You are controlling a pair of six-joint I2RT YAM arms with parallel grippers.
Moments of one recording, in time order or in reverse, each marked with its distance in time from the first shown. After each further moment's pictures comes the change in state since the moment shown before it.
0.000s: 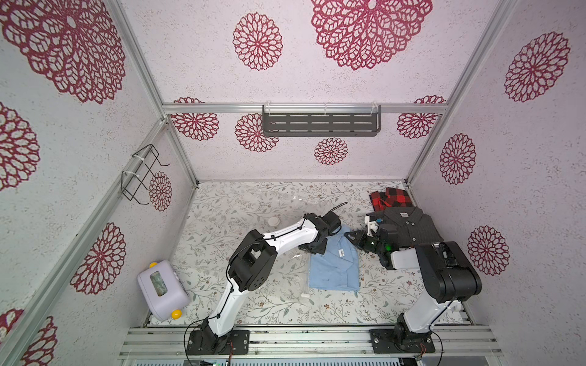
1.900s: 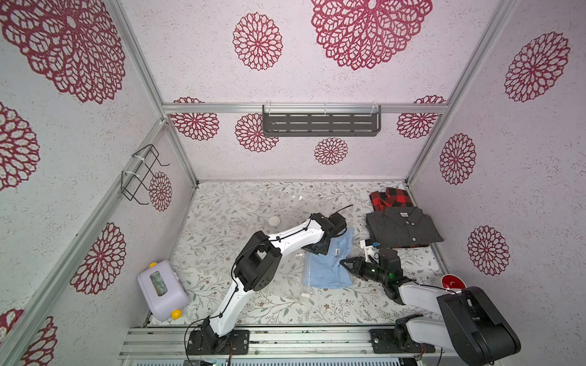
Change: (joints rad) left arm -0.034 0.057 0.104 -0.097 -0.071 -0.017; right arm 0.187 -0.444 -0.371 -0.071 -0.009 0.142
